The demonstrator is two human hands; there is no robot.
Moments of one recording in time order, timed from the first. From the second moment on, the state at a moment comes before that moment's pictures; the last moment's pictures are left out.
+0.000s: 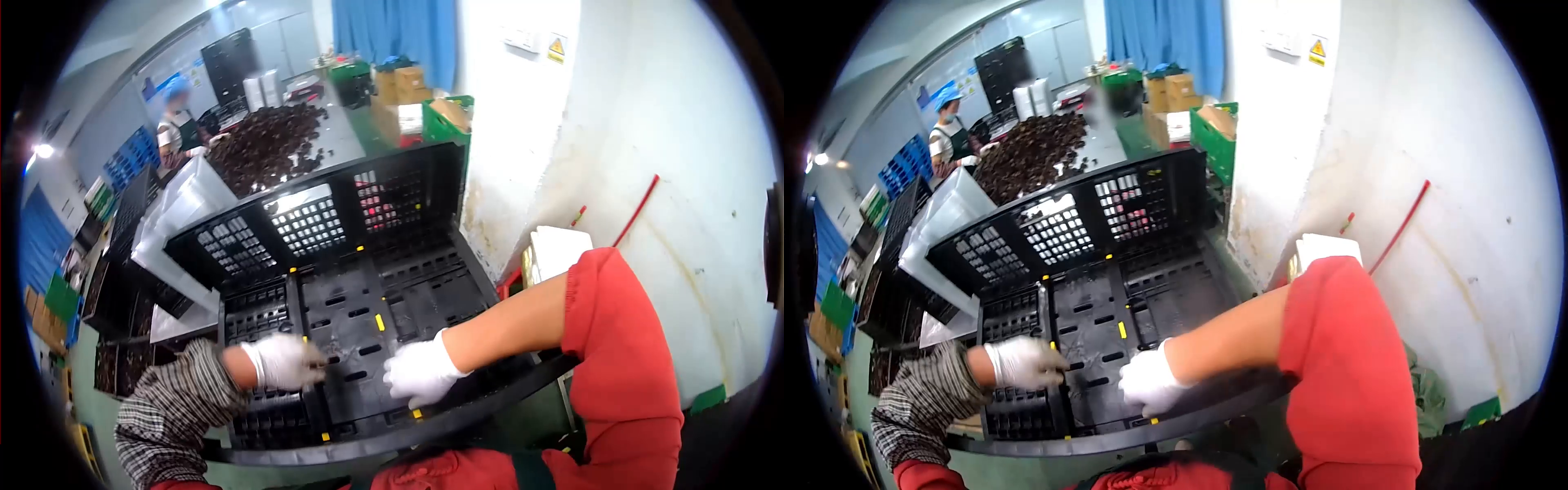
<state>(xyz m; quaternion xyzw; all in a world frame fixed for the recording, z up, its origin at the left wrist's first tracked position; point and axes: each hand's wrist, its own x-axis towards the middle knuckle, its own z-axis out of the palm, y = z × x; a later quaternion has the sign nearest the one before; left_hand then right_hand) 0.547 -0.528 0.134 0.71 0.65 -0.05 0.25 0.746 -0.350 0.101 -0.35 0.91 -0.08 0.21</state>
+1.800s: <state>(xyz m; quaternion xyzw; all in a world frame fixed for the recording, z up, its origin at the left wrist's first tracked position) 0.668 0.016 0.357 0.48 0.84 0.05 -0.26 1.203 0.149 -0.089 0.39 0.81 -0.43 0.09</state>
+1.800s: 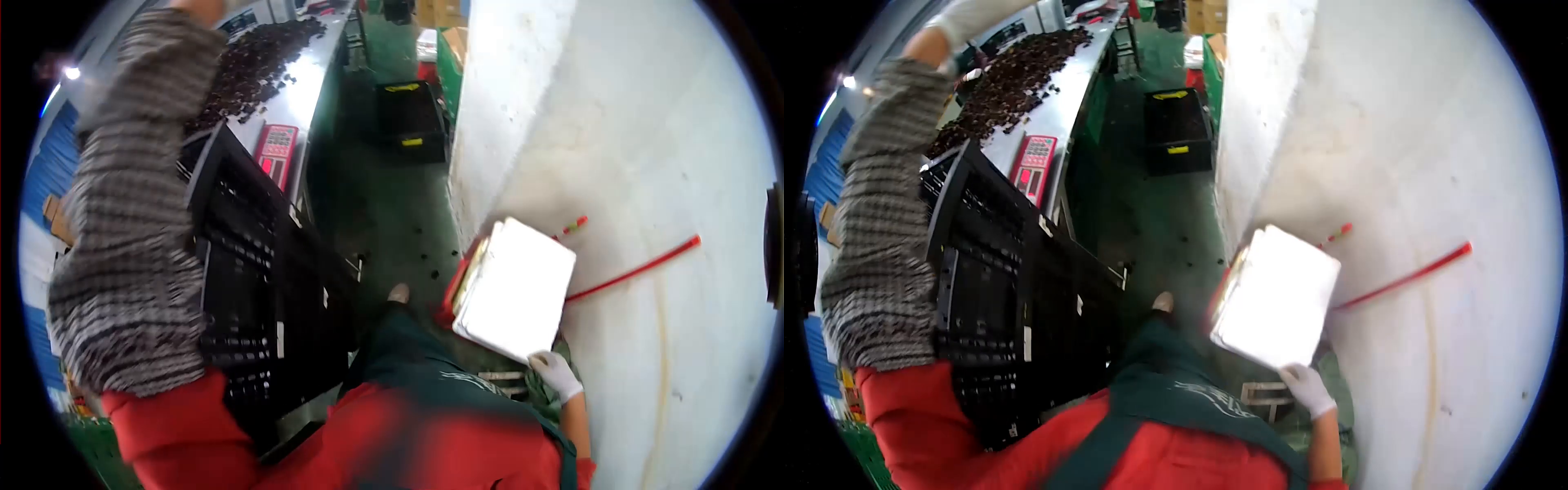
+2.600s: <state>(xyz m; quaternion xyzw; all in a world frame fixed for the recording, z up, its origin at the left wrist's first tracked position) 0.151 0.175 -0.047 0.21 0.92 0.27 0.17 0.625 0.383 -0.122 0.27 0.85 -0.43 0.16</state>
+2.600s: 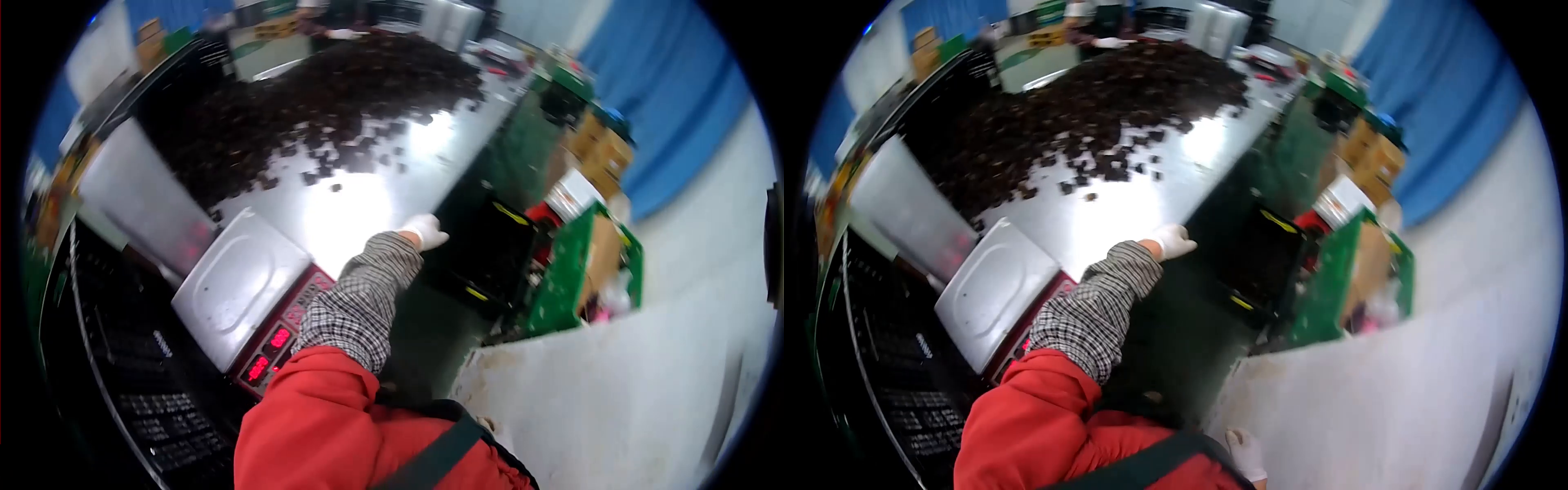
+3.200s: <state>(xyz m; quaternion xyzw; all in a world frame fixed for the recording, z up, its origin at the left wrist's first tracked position) 0.221 -0.372 0.220 -0.42 0.88 -0.16 -0.14 0.146 0.445 -0.119 -0.13 0.88 -0.37 0.26</state>
